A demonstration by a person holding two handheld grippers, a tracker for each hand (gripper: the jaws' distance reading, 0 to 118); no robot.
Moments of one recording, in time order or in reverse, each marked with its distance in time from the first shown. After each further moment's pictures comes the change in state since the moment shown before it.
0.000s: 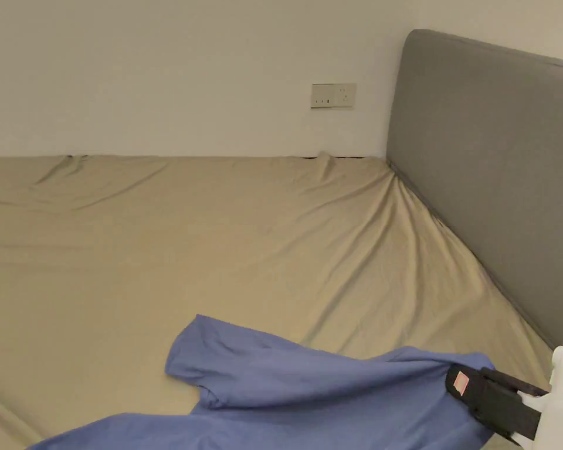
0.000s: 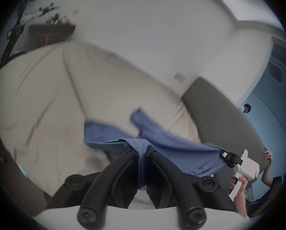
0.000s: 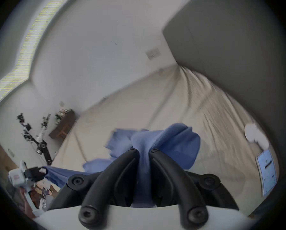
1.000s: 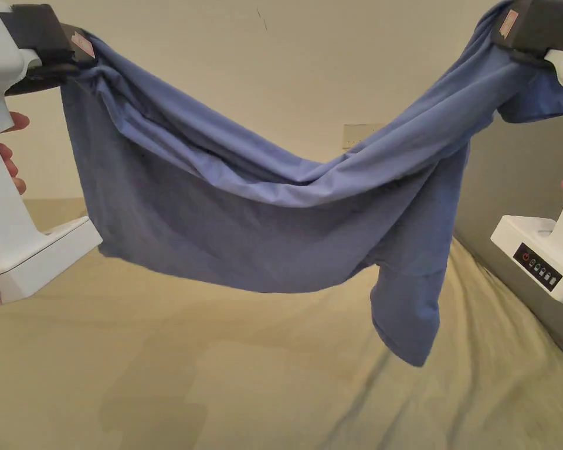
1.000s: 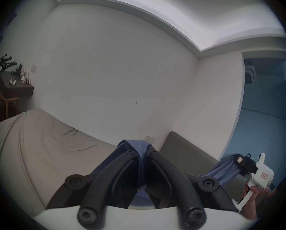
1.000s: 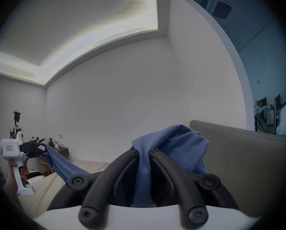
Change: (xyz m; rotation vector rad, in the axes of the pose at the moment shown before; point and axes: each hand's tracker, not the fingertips) left arm 0.126 0.346 -0.153 0.387 -0.231 -0.181; right arm -0.154 0.290 -0.076 0.580 -0.028 0.322
